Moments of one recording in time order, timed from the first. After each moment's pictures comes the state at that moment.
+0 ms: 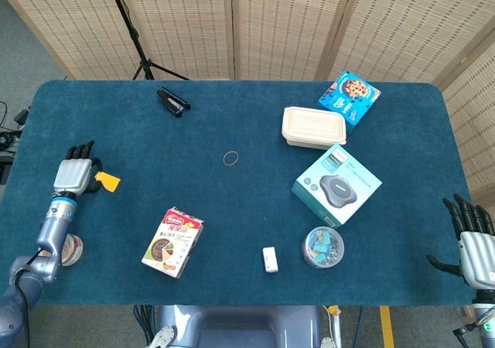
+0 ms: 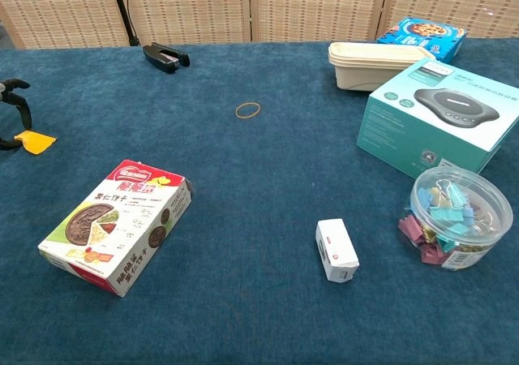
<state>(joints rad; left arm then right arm) -0.63 -1.82 -0.11 -0.32 1.38 0.77 -0.36 0.06 -1.06 0.08 -1.65 -1.42 1.44 -0.01</state>
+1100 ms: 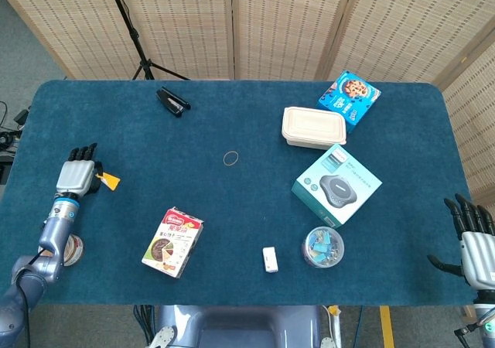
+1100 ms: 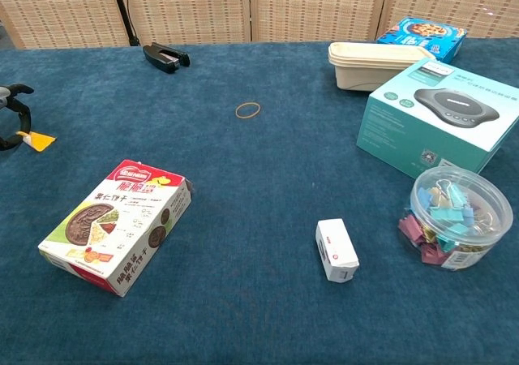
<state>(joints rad) -0.64 -1.82 -0.12 -0.33 1.37 0.75 -0.33 0.06 -1.06 0.08 -1.65 -1.42 1.44 0.00</state>
